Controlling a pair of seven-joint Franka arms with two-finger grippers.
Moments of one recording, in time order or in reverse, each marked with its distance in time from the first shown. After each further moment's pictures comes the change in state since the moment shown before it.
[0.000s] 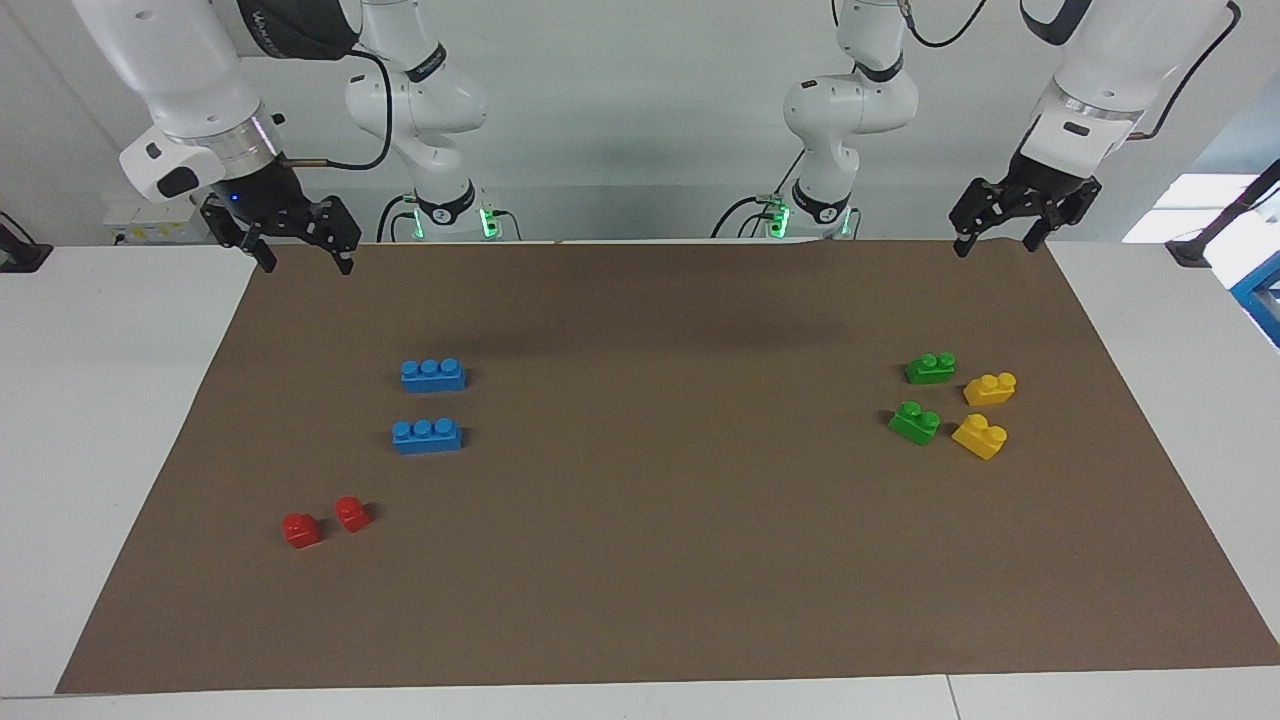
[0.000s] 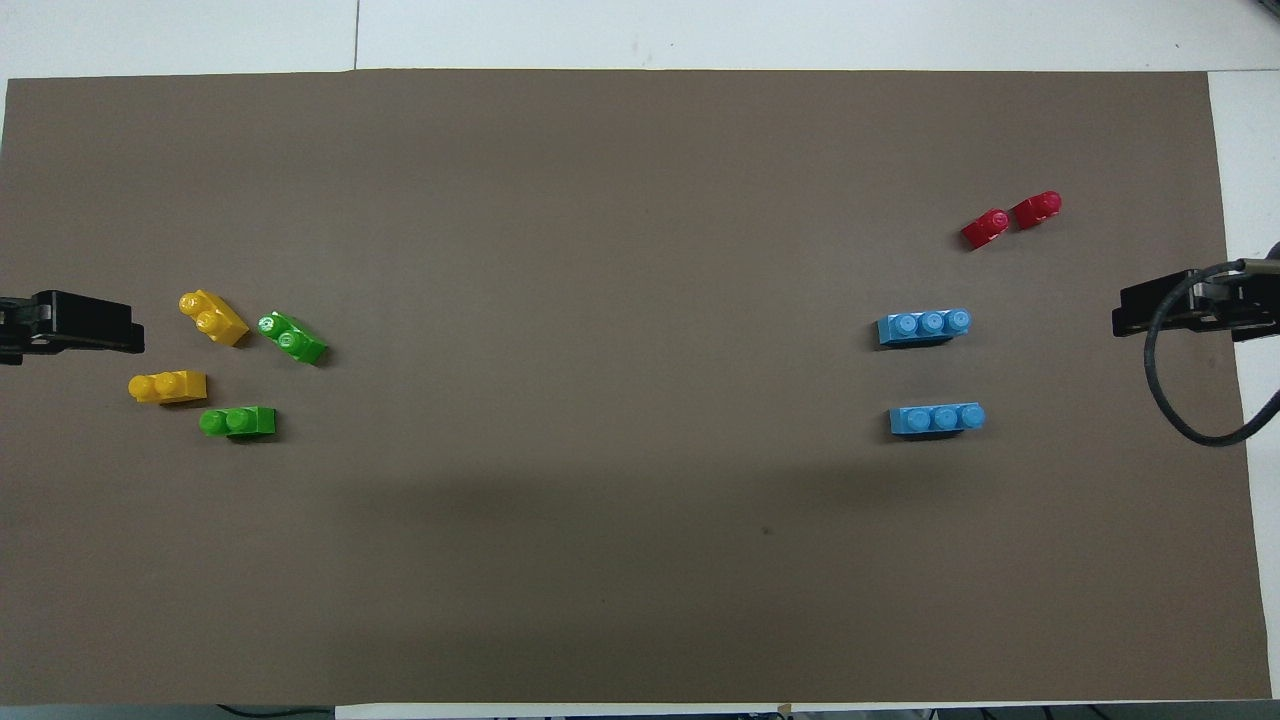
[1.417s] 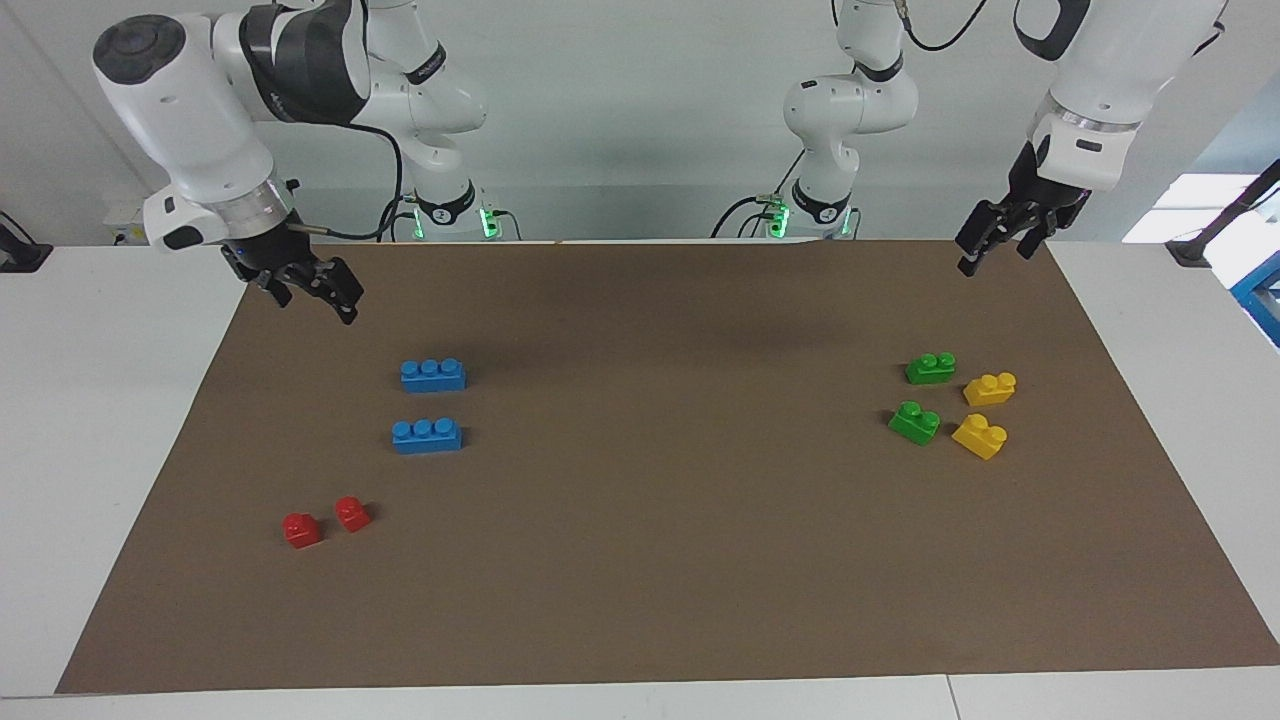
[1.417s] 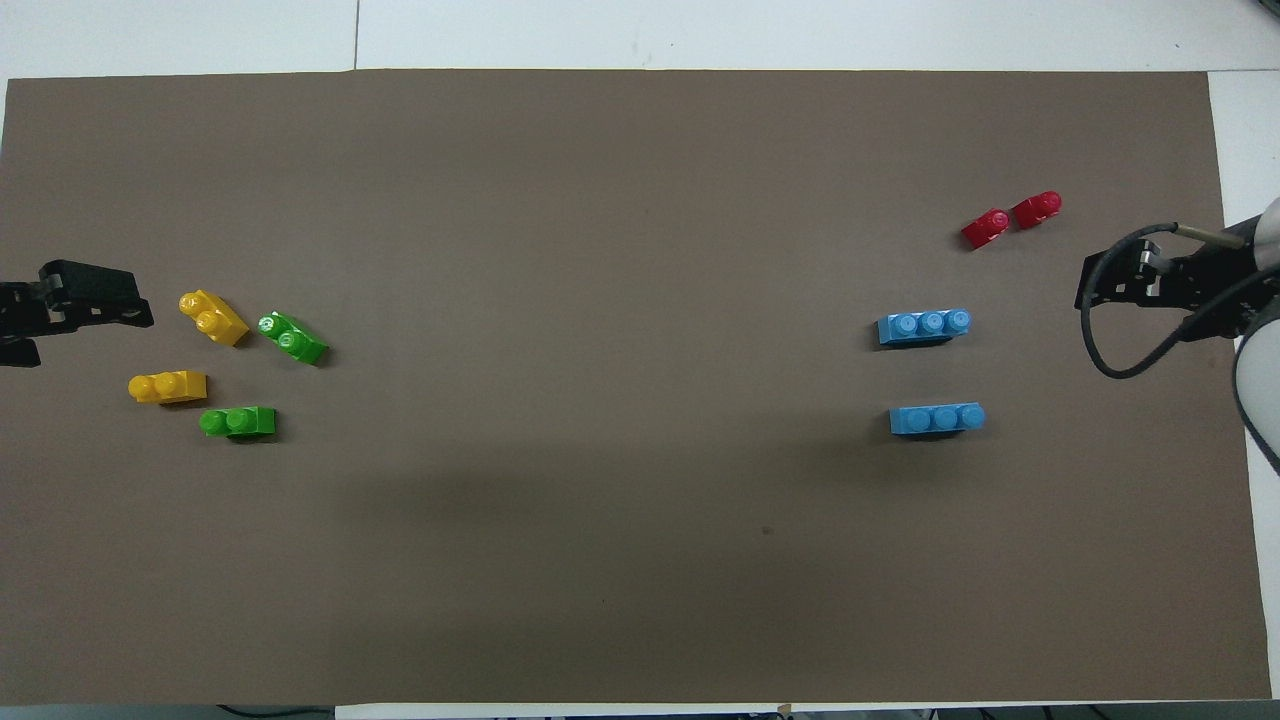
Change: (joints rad) left arm 0.002 -0.014 0.001 -0.090 0.000 0.127 -0.320; right arm -0.014 0.071 -0.003 -0.091 0.011 0.140 0.337
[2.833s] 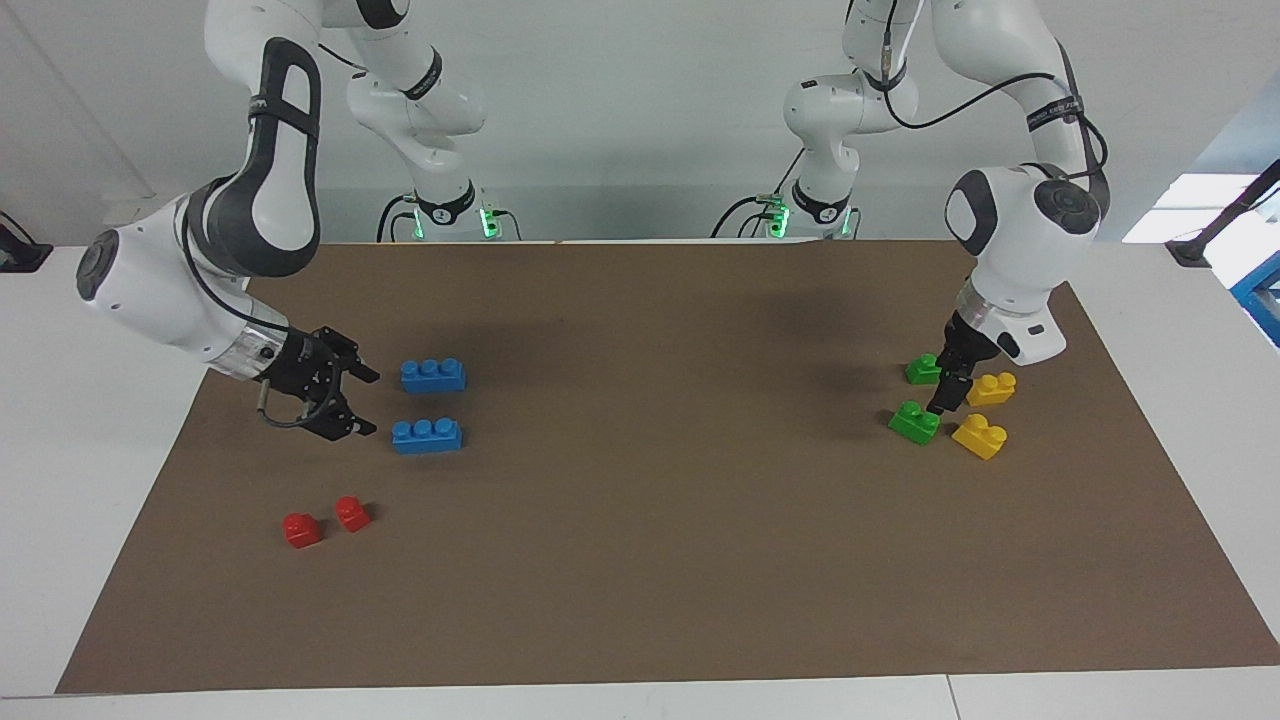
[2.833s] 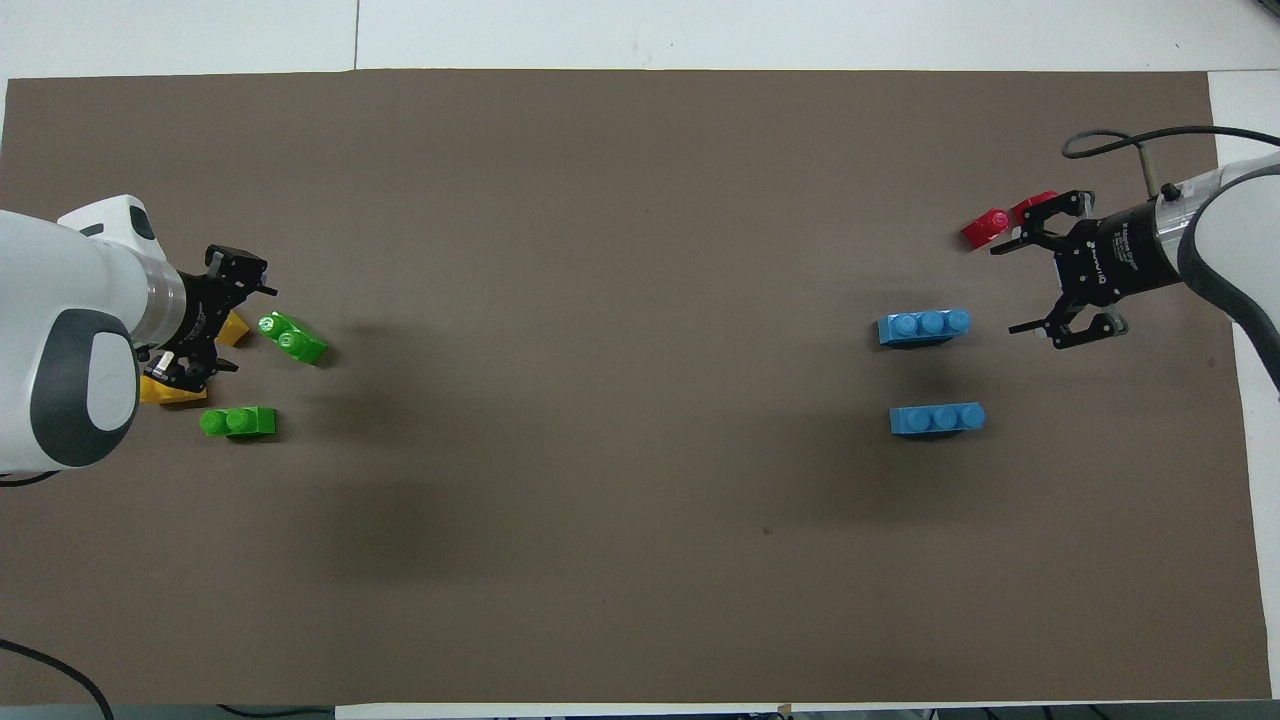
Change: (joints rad) left arm 0.006 0.241 0.003 -0.291 0.000 0.513 -0.683; right arm -0.114 0.270 -0.007 -0.021 0.470 0.148 0.709
